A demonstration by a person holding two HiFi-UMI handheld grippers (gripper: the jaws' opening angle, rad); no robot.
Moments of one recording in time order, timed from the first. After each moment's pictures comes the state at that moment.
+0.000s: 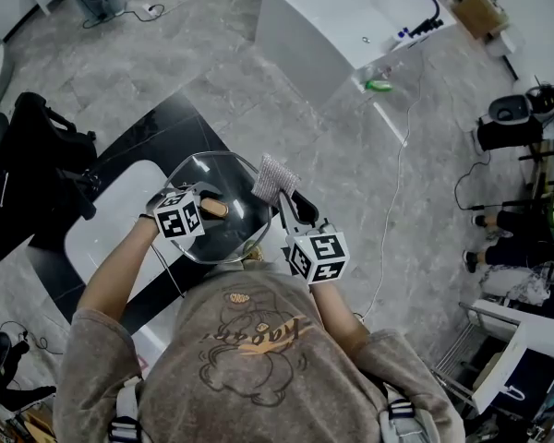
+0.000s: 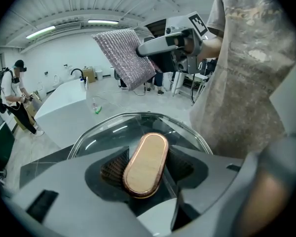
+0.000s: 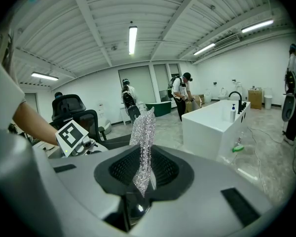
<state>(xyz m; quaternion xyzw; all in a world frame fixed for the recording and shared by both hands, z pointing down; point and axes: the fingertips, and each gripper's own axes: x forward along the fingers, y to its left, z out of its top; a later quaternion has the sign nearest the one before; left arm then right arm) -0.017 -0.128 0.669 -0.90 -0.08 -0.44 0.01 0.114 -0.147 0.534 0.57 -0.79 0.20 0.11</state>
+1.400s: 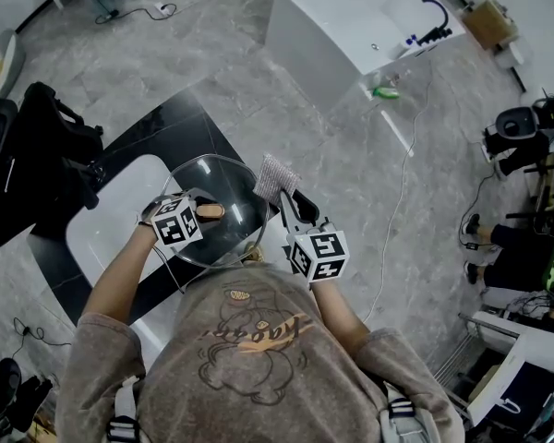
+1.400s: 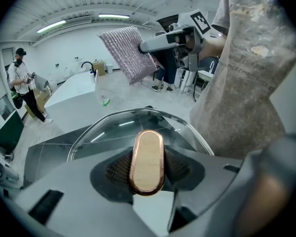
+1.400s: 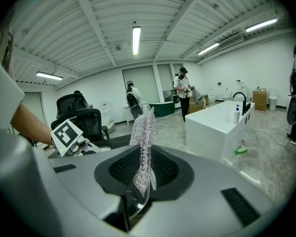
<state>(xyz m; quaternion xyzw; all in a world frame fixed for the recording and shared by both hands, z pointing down) -0.035 -0.115 0.669 -0.89 -0.02 -0.46 -0.02 0.115 -0.146 0.535 0.55 -0.80 0.20 0.11</state>
